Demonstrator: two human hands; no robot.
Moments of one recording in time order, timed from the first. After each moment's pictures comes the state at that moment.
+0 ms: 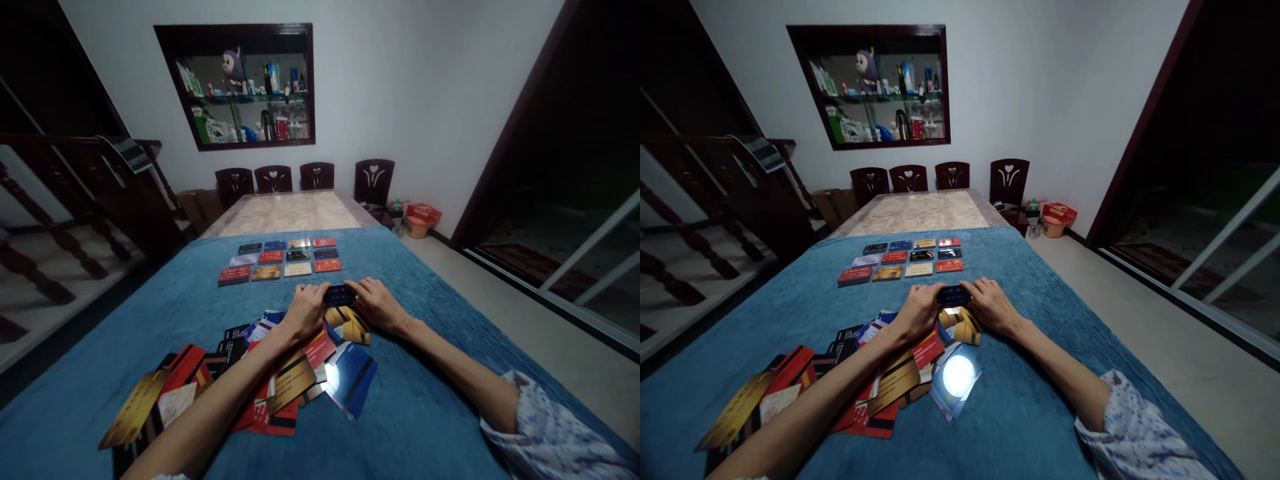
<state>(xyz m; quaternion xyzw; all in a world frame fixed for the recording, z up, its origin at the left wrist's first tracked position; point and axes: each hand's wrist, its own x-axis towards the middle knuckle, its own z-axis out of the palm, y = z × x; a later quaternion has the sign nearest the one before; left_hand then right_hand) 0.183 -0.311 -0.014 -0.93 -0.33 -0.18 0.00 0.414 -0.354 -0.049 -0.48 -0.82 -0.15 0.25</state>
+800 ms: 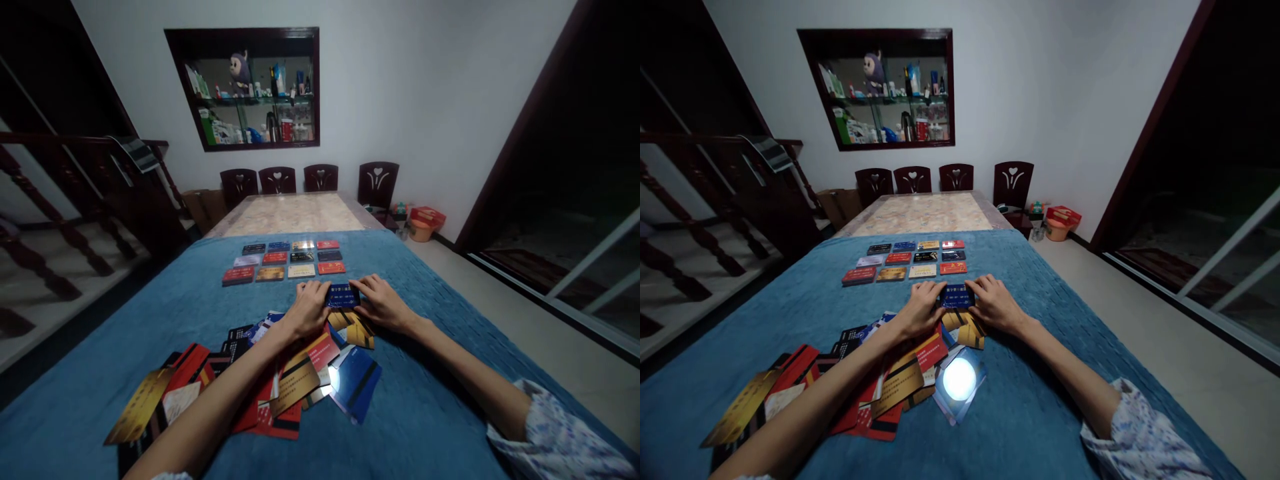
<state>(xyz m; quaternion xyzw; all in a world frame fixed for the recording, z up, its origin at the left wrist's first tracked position) 0.178 -0.303 -0.010 -0.93 -0.32 -0.18 -0.03 0.417 -0.351 -0.035 -0.49 -0.83 -0.12 0.24</state>
